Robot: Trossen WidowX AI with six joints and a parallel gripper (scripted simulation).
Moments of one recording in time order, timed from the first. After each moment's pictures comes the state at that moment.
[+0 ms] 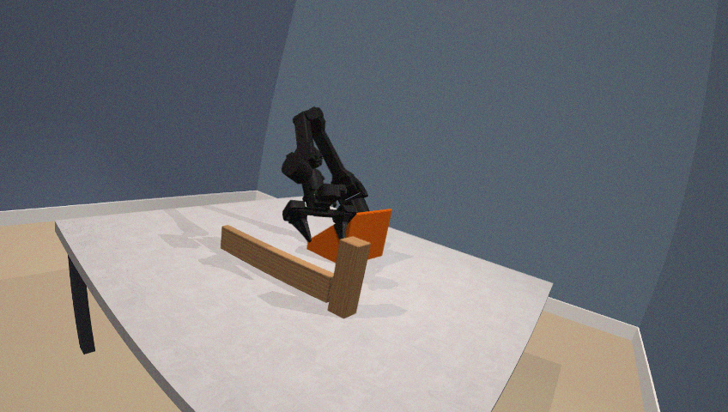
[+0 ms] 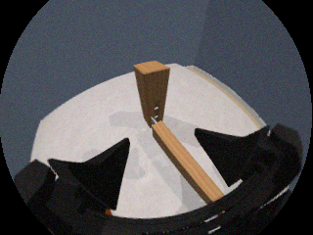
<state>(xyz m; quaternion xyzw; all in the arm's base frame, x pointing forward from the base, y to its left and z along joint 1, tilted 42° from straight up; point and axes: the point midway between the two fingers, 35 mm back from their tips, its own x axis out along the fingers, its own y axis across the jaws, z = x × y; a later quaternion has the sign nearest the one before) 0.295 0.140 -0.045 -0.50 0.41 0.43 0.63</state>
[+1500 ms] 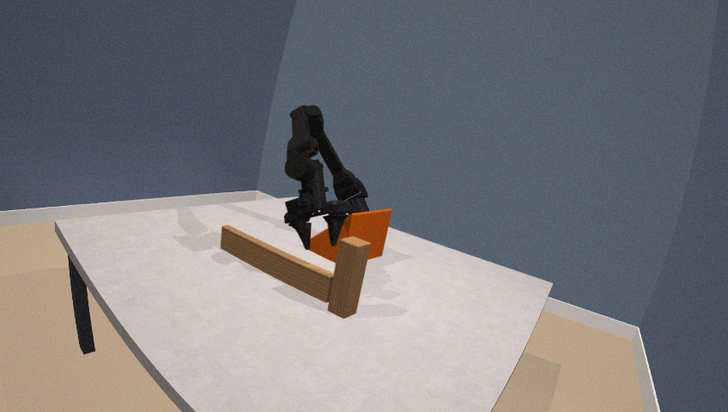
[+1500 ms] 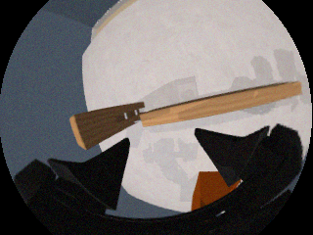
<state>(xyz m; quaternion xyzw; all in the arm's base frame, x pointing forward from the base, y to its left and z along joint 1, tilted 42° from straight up) 0.315 0.138 -0.050 -0.12 0.66 -0.06 0.74</state>
